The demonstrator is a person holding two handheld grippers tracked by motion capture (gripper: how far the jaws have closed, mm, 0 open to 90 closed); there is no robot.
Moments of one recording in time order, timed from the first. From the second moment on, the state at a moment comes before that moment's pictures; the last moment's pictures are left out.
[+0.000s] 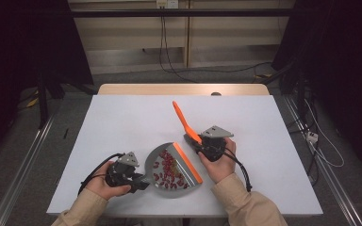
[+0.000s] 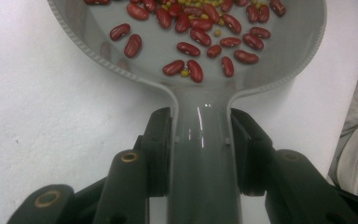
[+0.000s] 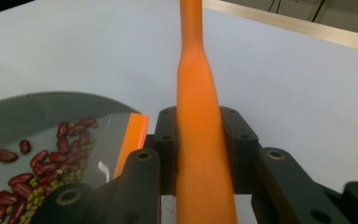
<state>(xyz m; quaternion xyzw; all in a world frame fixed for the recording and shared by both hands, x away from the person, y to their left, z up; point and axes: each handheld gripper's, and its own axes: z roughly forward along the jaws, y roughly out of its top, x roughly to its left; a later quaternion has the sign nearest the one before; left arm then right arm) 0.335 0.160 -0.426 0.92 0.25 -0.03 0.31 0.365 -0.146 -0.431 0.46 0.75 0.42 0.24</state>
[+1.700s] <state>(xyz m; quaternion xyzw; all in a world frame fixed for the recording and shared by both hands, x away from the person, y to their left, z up) 0.335 0.147 -0.433 0.92 0.22 0.02 0.31 0.356 -0.186 -0.417 0.48 0.71 0.47 0.20</state>
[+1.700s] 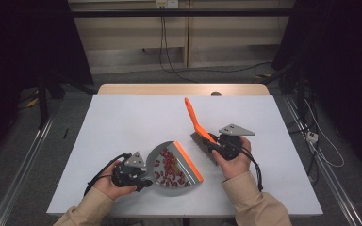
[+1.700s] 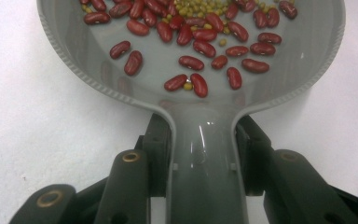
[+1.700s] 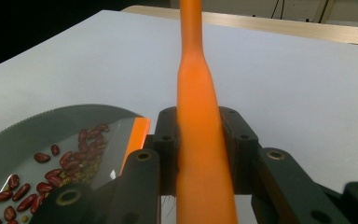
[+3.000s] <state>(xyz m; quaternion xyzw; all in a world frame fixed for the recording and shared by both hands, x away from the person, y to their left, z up) 0.363 0.195 -0.420 0.85 0.38 0.09 0.37 0.353 -0.227 -0.408 0.50 0.69 0.47 0.23</state>
